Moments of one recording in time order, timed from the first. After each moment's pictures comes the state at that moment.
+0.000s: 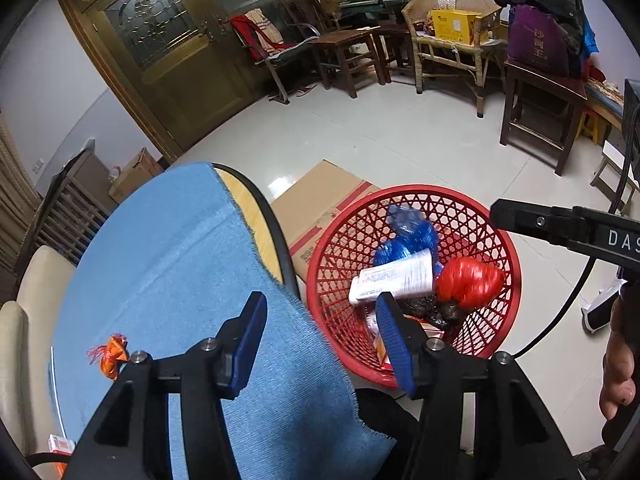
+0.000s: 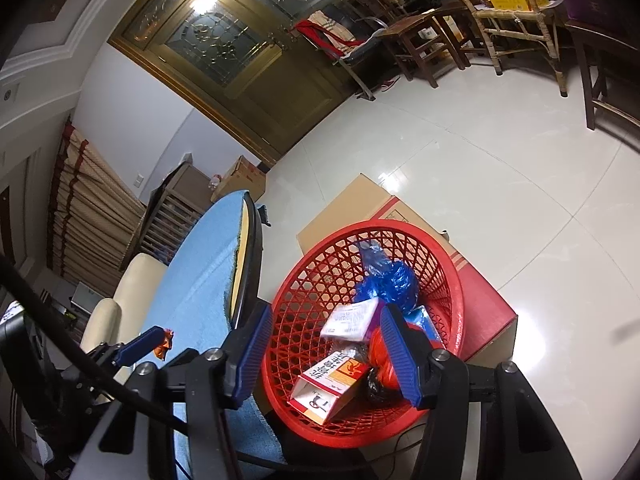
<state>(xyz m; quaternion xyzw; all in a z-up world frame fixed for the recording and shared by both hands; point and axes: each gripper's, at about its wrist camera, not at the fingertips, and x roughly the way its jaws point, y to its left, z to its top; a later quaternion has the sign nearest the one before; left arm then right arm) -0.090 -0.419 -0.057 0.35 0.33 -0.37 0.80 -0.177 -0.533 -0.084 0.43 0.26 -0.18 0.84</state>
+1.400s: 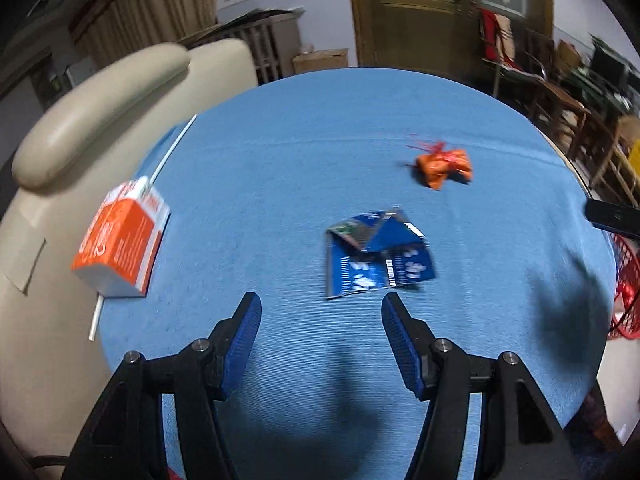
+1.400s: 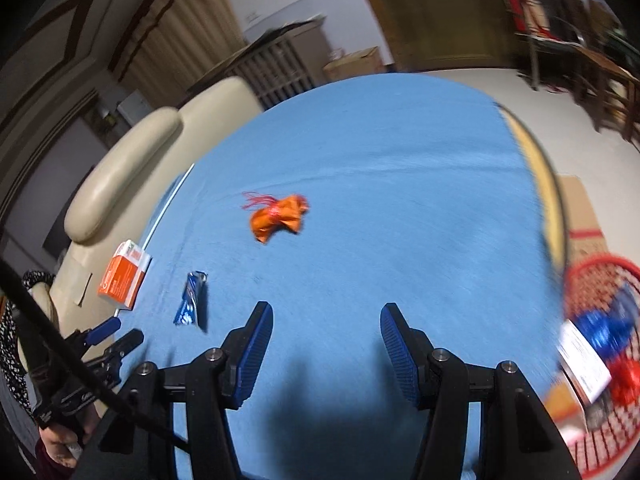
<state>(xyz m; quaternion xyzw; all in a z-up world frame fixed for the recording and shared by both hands) 0.044 -0.039 -0.071 0.11 0.43 -0.09 0.89 0.071 -0.299 -0.049 0.21 0.42 0.04 0.88</state>
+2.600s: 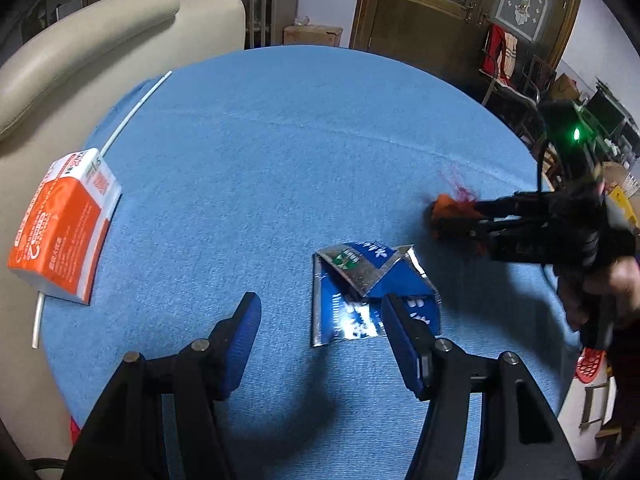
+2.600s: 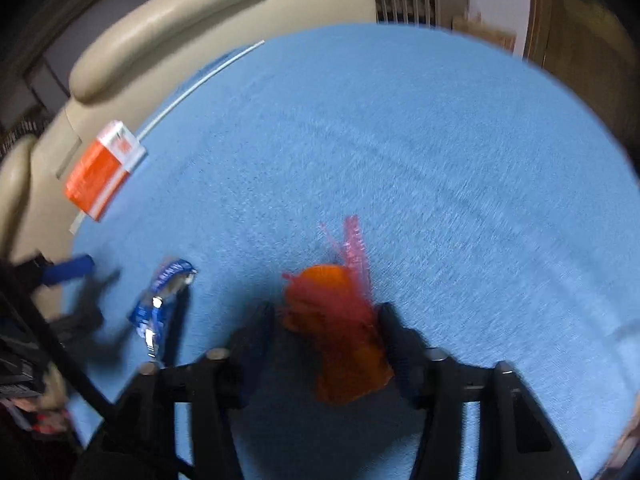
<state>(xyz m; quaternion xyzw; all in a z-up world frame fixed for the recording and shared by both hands) 0.123 -0.036 -0.082 0.02 0.49 -0.15 0.86 0.240 -0.199 -0.101 -0.03 0.52 0.18 0.83</state>
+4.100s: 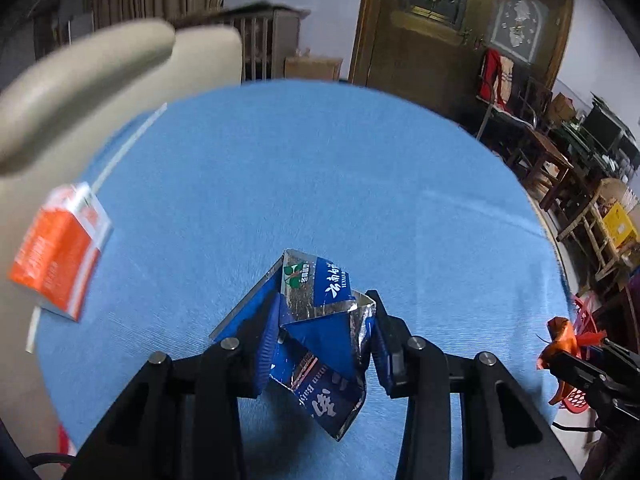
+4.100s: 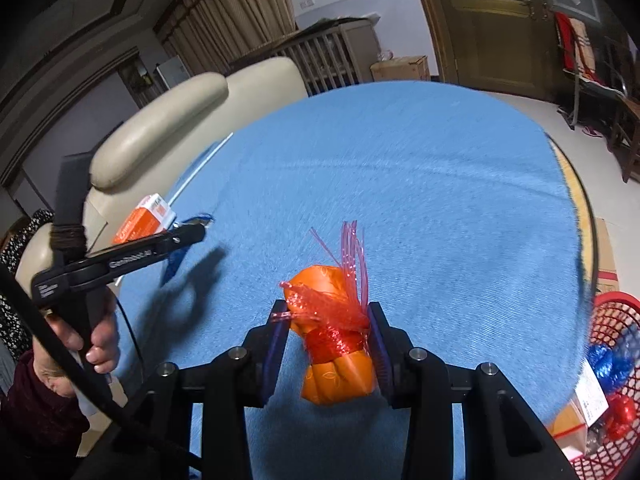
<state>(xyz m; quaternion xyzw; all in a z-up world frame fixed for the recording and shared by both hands) 0.099 -0.071 -0.052 0.02 0.42 -0.13 0.90 0.044 -0.261 -0.049 0.14 0.41 0.09 0.90</state>
